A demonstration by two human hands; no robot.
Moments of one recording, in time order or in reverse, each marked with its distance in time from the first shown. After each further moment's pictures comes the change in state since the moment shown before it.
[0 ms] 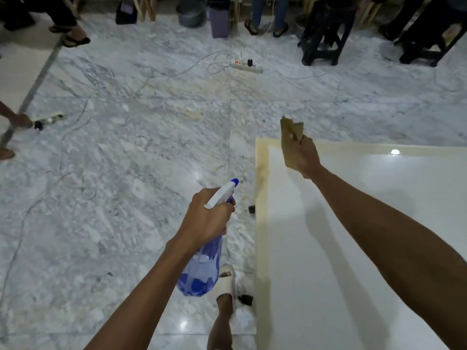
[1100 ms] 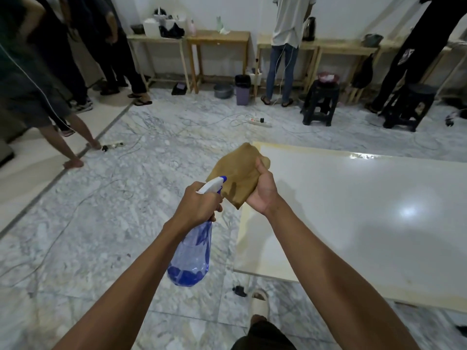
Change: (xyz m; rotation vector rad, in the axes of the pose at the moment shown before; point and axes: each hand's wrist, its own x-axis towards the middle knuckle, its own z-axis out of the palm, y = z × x) left_hand -0.377 -0.050 0.063 -0.057 0.262 0.141; right_hand -0.445 0.011 -0.067 1.194 -0.699 0.207
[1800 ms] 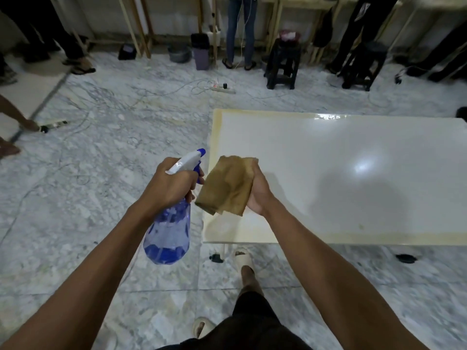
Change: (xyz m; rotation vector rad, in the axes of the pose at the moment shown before) left_hand -0.009 0.009 0.037 0.056 -0.145 0.096; right_hand -0.048 0.011 -0.114 -0.263 0.228 -0.031
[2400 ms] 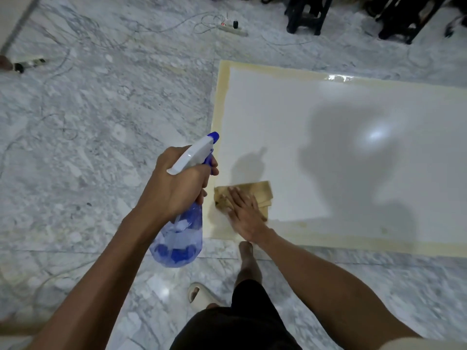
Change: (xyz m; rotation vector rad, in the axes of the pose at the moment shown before) left_hand 0.068 -0.015 0.034 -0.068 -0.006 -0.146; right_hand 0.081 0.147 -0.096 -1.761 -0.156 -0.234
